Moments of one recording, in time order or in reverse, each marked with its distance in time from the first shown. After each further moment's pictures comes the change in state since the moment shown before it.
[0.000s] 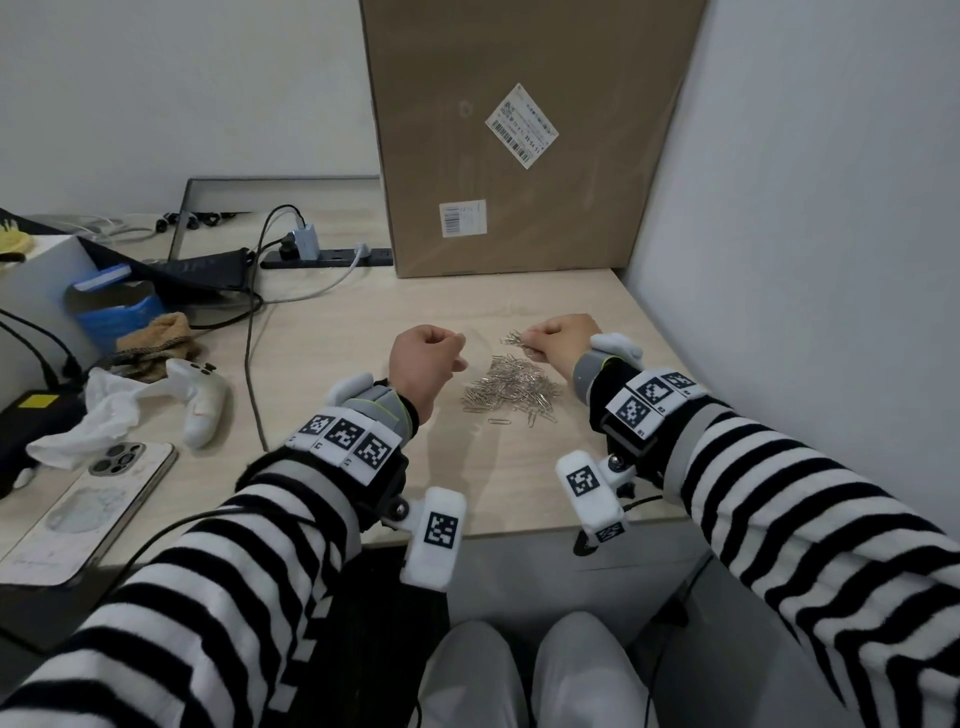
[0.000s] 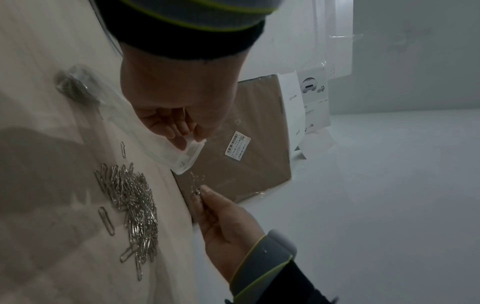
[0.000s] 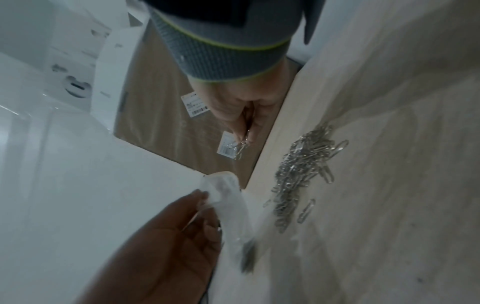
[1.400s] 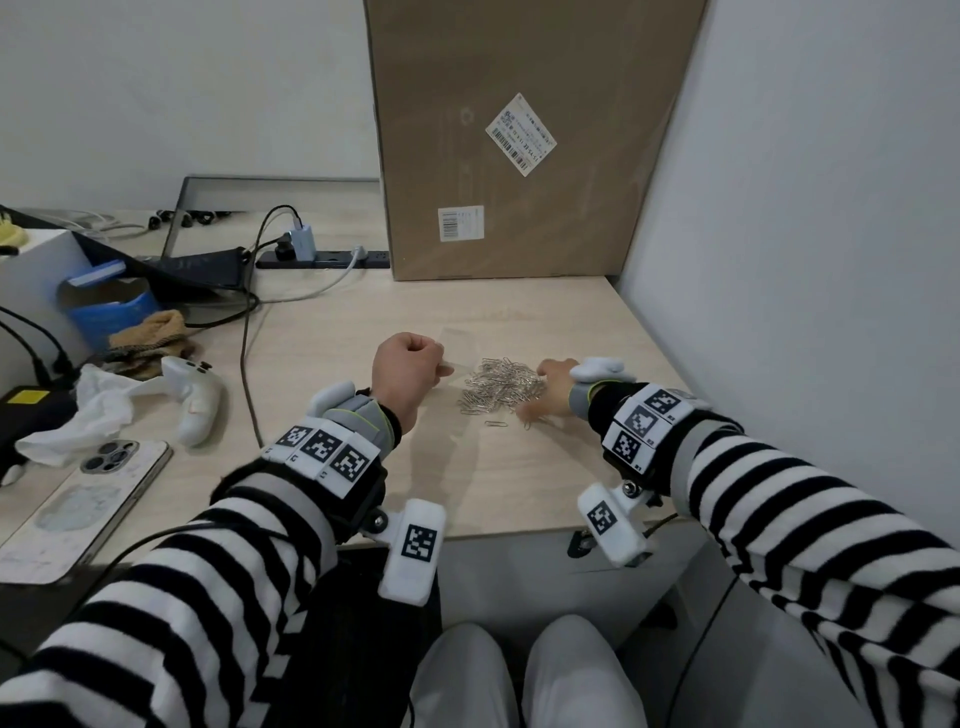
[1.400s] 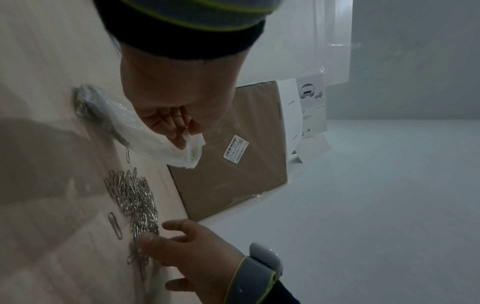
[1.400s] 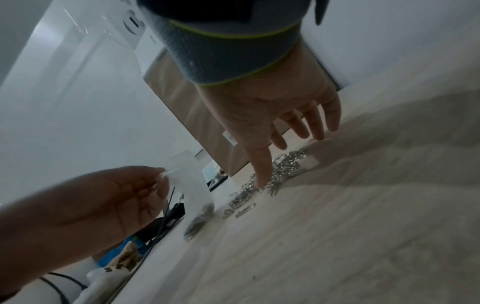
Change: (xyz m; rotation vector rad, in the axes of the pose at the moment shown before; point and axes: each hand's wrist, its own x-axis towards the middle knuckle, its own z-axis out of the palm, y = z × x) left_hand 0.004 -0.010 -0.015 -0.064 0.031 0.020; right_hand -0.018 0.007 0.002 -1.109 -0.312 0.087
